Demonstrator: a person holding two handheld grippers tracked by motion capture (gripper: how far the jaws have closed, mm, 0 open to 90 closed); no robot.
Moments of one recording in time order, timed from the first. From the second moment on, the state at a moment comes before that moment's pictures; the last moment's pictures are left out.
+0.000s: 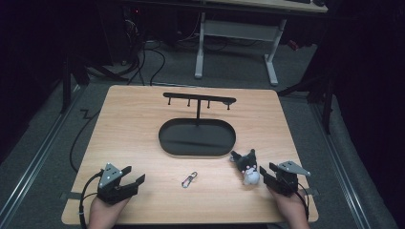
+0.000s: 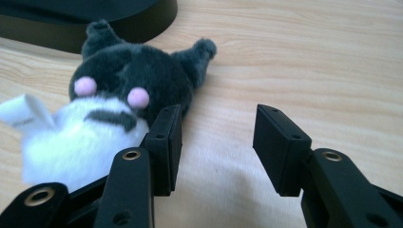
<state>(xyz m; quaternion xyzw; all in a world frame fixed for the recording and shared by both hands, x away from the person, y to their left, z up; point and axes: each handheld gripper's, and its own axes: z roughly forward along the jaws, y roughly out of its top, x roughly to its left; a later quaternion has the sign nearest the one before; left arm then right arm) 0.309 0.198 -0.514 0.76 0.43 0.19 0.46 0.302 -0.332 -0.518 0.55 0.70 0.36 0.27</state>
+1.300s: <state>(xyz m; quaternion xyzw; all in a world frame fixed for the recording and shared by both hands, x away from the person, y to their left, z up) 0.328 0.178 -0.521 0.78 0.40 0.16 0.45 0.283 -0.334 -0.500 0.56 0.75 0.28 0.22</state>
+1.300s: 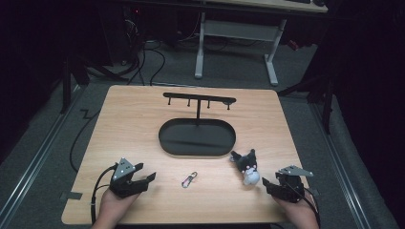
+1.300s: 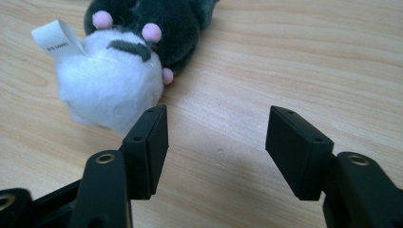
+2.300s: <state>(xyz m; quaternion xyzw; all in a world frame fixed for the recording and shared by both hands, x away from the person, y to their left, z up) 0.320 0.193 -0.524 0.78 0.40 0.15 0.46 0.298 -0.334 -0.478 0.56 0.79 0.22 0.14</state>
